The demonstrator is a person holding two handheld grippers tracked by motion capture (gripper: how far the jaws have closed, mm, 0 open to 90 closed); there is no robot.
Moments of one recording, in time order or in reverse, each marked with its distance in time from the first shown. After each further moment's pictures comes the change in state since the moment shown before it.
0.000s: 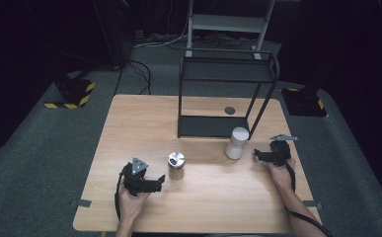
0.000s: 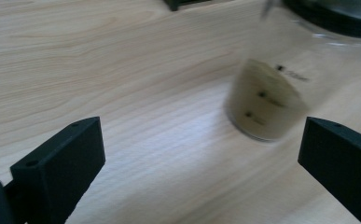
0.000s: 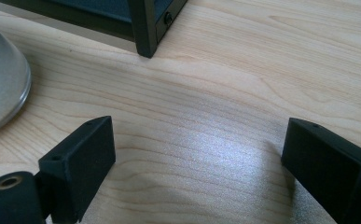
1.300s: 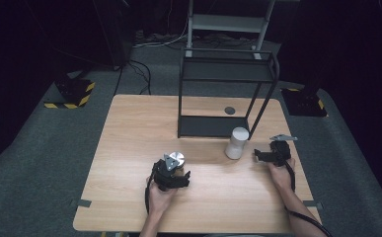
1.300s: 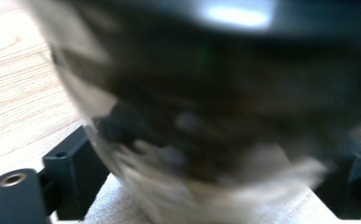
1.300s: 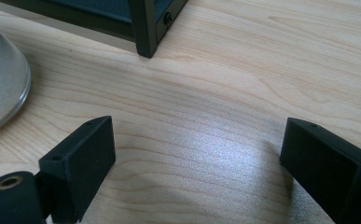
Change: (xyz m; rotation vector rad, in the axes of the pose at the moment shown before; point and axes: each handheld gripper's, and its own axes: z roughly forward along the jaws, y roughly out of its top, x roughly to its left) left arm -0.048 0.033 0.057 0.277 0.023 0.375; right arm 0.001 0.000 0.000 -0.002 -0.003 -0.003
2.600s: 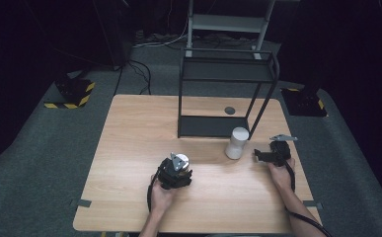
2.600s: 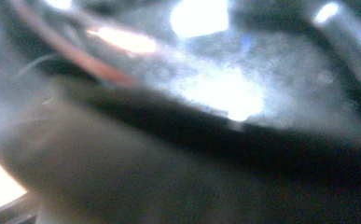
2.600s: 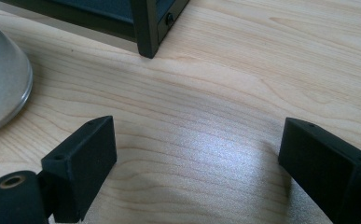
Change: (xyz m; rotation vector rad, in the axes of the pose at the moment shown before) left arm -0.014 0.018 -0.003 0.030 -0.012 0.108; right arm 0.000 0.000 0.000 -0.003 0.002 -0.004
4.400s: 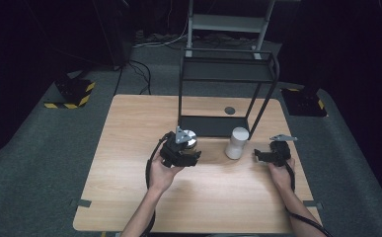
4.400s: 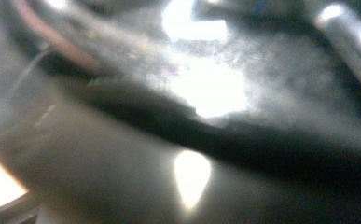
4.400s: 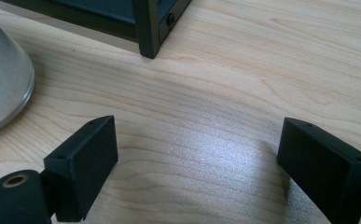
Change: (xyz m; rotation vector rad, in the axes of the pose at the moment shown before) left arm 0.036 0.098 -0.054 -0.041 -0.162 0.068; right arm 0.000 0.000 0.000 -0.002 0.001 -0.005
